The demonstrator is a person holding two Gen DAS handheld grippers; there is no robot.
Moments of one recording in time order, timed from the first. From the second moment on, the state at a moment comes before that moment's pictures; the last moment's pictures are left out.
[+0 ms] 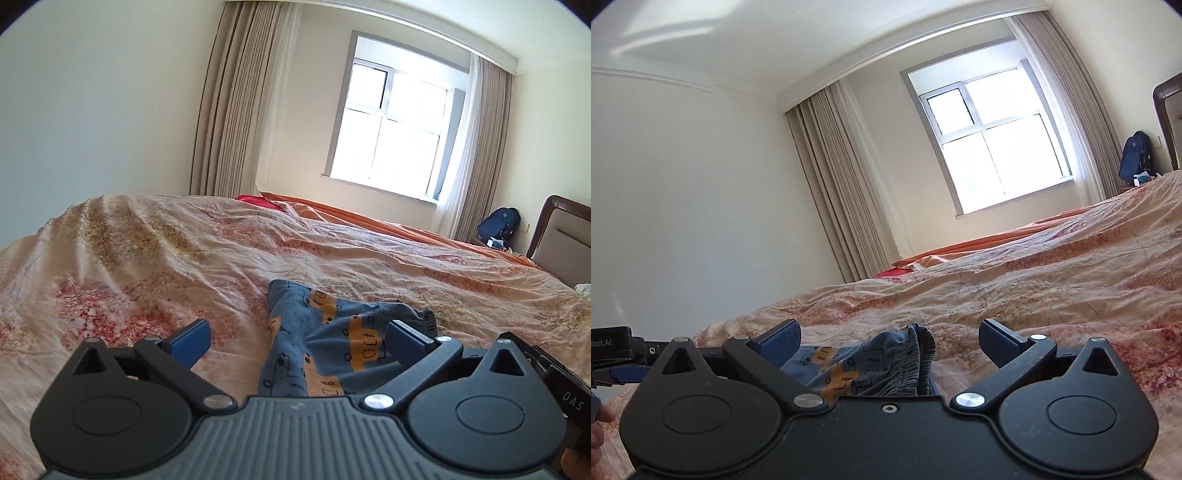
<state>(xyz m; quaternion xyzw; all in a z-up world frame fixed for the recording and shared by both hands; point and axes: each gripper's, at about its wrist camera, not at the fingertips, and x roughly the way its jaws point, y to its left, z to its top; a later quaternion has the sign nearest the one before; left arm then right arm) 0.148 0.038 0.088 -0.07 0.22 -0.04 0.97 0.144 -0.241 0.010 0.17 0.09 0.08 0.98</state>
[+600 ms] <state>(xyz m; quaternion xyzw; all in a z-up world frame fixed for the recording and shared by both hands) 0.039 0.036 0.054 -0.04 0.20 -0.02 0.98 0.033 -0.232 -0.007 0.14 0.05 0.03 0.99</state>
